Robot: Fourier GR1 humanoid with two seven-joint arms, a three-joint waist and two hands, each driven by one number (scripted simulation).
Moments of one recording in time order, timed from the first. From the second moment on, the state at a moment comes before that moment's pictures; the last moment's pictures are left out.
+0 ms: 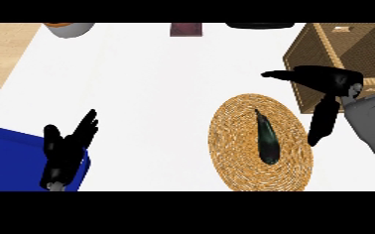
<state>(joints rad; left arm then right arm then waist) 0.05 0.40 -0.25 -1.44 0.33 0.20 0.19 -0.60 -0.64 0.33 -1.34 0.14 0.83 0.31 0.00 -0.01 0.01</state>
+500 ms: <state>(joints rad) 0.05 0.39 -0.23 -1.44 0.31 0.18 0.20 -0.53 -0.60 0.33 -1.33 0.26 0.77 0.24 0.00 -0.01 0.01</state>
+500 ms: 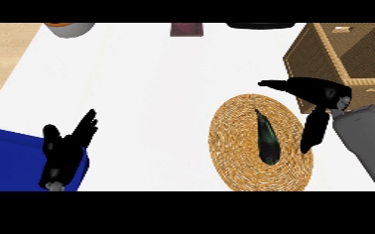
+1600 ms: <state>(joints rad) 0.07 0.35 -0.19 -1.46 0.24 0.18 0.22 -0.46 -0.50 0.39 -1.22 0.50 0.71 0.13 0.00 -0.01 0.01</state>
